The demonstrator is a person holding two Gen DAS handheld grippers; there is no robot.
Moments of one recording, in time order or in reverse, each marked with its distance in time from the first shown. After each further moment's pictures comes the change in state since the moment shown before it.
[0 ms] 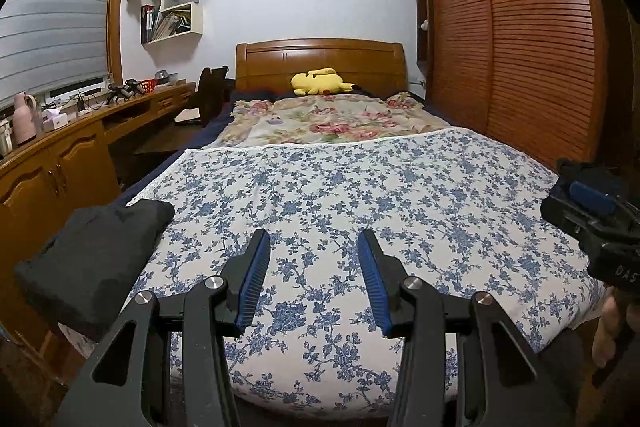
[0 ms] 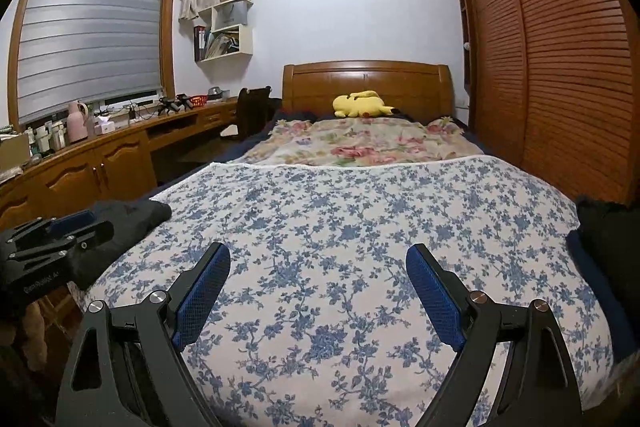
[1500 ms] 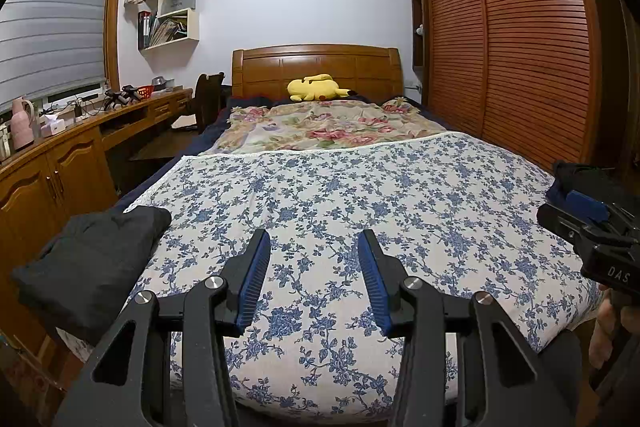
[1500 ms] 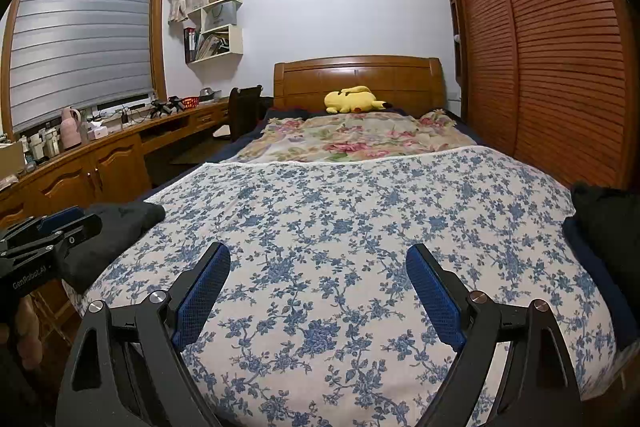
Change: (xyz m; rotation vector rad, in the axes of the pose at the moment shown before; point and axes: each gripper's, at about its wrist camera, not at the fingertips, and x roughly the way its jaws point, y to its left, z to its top) left arm -0.004 -0.003 0.001 0.006 -0.018 -0.008; right arm 0.018 0.011 0.000 0.038 0.001 -0.017
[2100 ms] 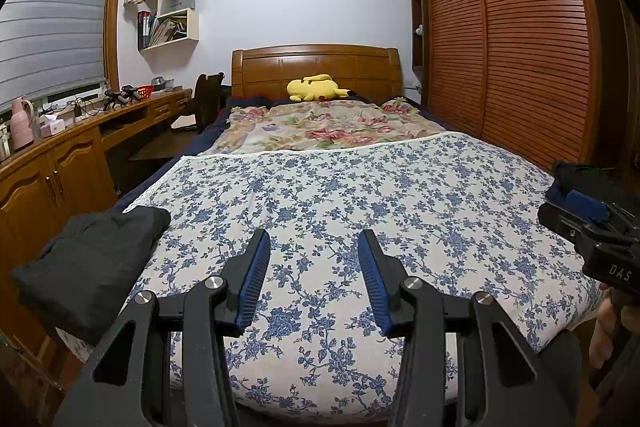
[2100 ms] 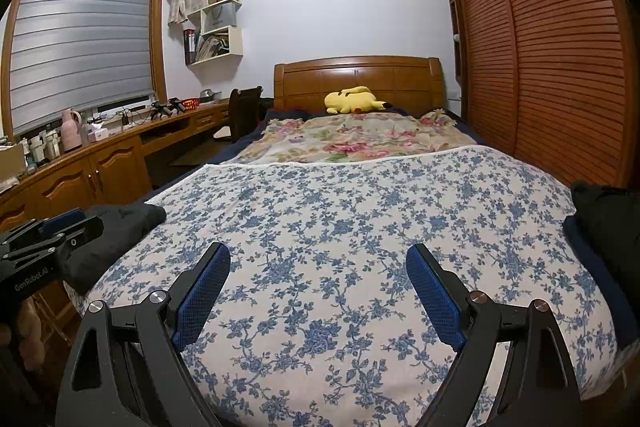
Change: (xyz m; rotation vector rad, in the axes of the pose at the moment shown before) left arm 0.000 0.000 0.001 0.001 -0.002 0.000; right arm 0.001 -0.001 -0.001 0.006 -0.002 0.000
